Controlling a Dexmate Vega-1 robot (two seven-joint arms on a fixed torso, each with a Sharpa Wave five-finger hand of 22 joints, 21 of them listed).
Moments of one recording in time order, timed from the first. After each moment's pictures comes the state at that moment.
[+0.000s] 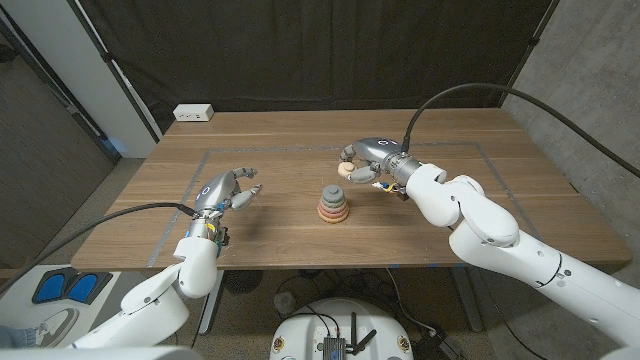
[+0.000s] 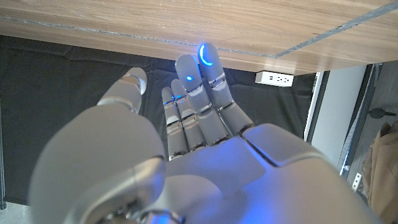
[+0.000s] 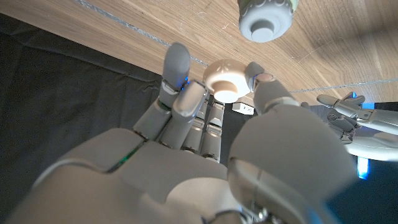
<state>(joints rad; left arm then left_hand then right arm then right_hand) 1.48 0.84 0.24 -2.15 0.37 0.36 0.60 0.82 0.04 0.43 -0.17 0.35 0.61 -0.01 0.22 0.25 0.65 -0.12 0.21 0.64 0.96 -0.14 1.40 0.54 0.69 -0.06 1.51 0.19 -0.88 -0.83 -0.70 -2.34 -0.78 -0.50 0.31 0.91 -0.04 0.59 -0.17 0.34 0.69 -0.02 0.32 0.34 0.73 -0.03 0.22 0.77 1.16 -0.22 1.56 1.23 1.05 -0.18 1.53 0.24</state>
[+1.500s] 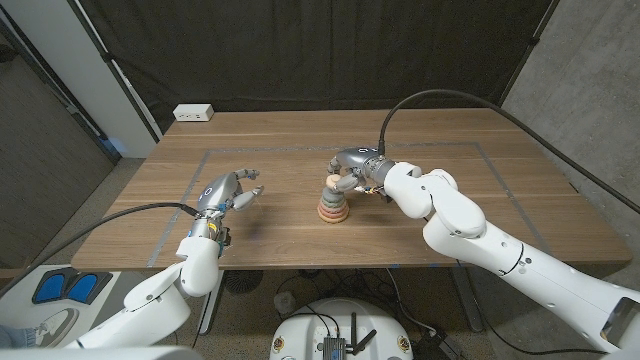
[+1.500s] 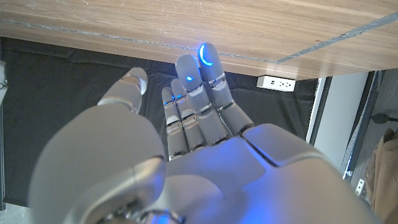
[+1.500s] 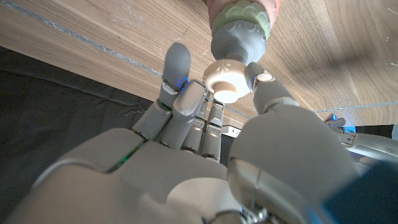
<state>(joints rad) 1.45 0.84 0.25 -2.12 0.35 0.34 0.61 0.82 0.04 0.45 -0.17 0.35 0.61 -0.01 0.22 0.25 0.65 -0.12 0.21 0.64 0.96 -0.14 1.40 0.54 0.69 -0.06 1.51 0.19 -0.79 -0.71 -0.80 -2.24 -0.86 -0.51 0.50 0.91 -0.04 0.58 -0.17 0.34 0.69 -0.02 0.31 0.35 0.73 -0.03 0.21 0.78 1.15 -0.21 1.56 1.23 1.04 -0.17 1.53 0.23</state>
